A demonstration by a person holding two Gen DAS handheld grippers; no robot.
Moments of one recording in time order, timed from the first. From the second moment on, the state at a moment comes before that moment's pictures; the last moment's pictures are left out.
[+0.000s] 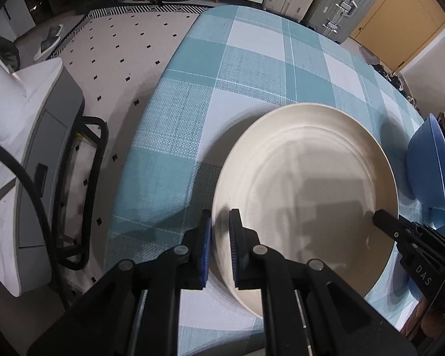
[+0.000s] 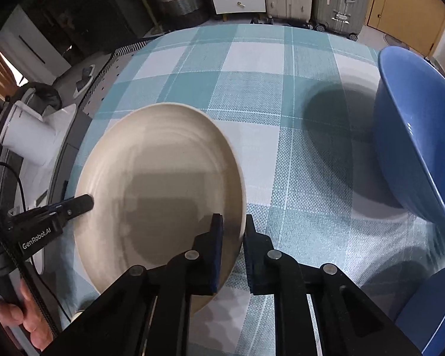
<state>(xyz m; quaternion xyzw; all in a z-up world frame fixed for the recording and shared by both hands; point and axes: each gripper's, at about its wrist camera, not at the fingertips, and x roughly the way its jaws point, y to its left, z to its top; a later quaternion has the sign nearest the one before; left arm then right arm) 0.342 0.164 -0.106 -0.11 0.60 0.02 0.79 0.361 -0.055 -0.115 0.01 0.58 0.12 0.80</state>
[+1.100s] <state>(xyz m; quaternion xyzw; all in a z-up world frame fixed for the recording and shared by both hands) 0.268 0.174 -0.047 -0.13 0.58 0.03 0.80 0.278 -0.059 -0.054 0.02 0.55 0.15 0.82</state>
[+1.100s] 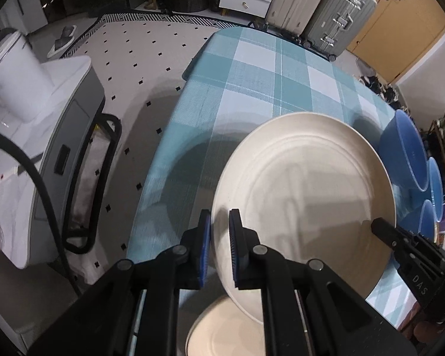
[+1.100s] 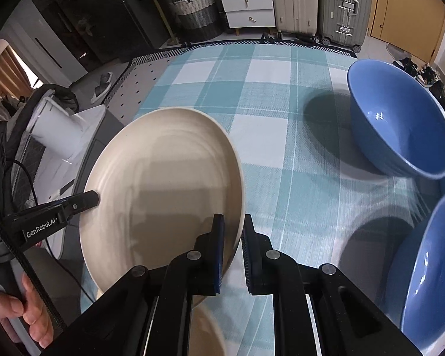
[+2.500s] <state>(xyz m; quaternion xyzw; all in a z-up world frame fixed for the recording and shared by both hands) 0.115 0.155 -0.082 -0.12 0.59 0.06 0.80 0.115 -0.066 -0.090 0.00 0.54 0.16 0.82</state>
